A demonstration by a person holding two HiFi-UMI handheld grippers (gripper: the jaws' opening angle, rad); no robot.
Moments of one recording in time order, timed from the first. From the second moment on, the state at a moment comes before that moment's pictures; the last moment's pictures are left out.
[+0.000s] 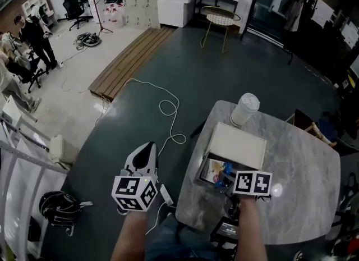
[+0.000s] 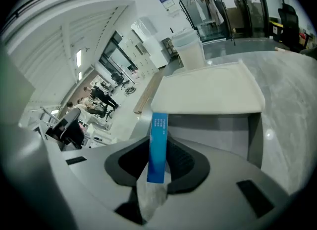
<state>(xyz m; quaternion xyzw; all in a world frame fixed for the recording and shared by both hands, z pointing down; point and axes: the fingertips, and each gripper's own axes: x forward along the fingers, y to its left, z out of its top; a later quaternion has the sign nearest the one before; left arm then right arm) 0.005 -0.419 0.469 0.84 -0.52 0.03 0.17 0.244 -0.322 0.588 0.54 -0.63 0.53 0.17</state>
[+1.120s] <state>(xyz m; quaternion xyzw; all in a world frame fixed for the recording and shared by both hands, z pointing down) -0.019 -0.414 0.450 0.82 -0.55 0.02 0.15 0.284 -0.319 0.676 0.55 -0.56 0.50 0.36</state>
